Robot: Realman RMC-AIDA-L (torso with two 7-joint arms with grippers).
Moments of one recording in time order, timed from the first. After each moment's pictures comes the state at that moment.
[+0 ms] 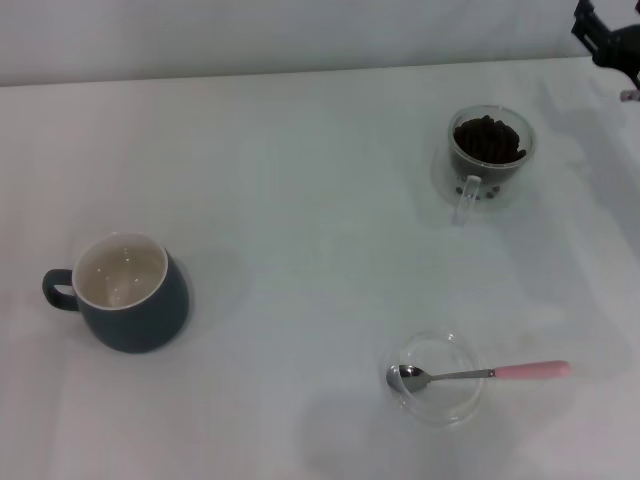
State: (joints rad) left arm -0.07 -2.09 -1.00 -0.19 -0.73 -1.57 2.79; right arm 0.60 2.02 -0.42 -0.07 2.20 0.98 -2.75
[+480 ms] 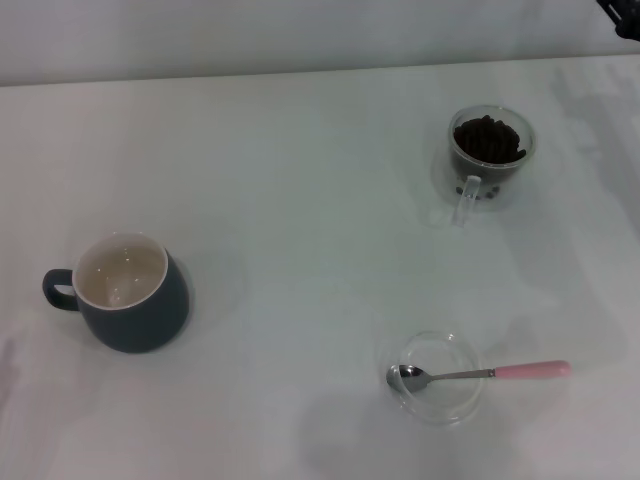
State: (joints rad) left arm -0.05 -2.08 -0.72 -0.01 -0.71 -1.59 2.77; right arm 0.63 2.01 -0.35 -0.11 2.20 0.95 -2.75
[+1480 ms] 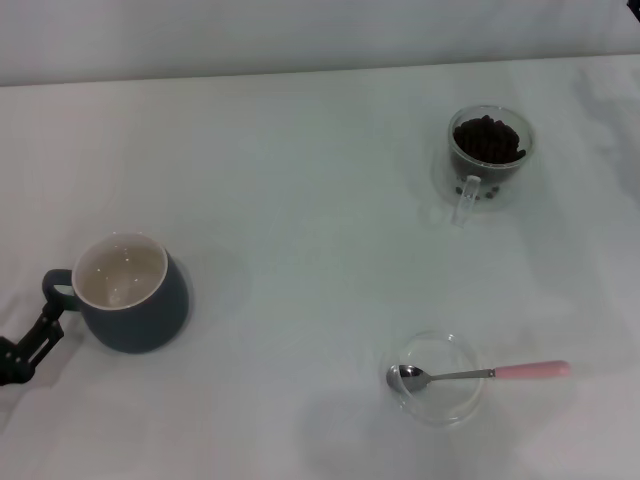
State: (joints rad) left arm -0.25 -2.08 -0.64 0.05 -0.60 -1.34 2.77; right arm 0.60 2.01 -0.29 -0.12 2.20 0.94 -2.75
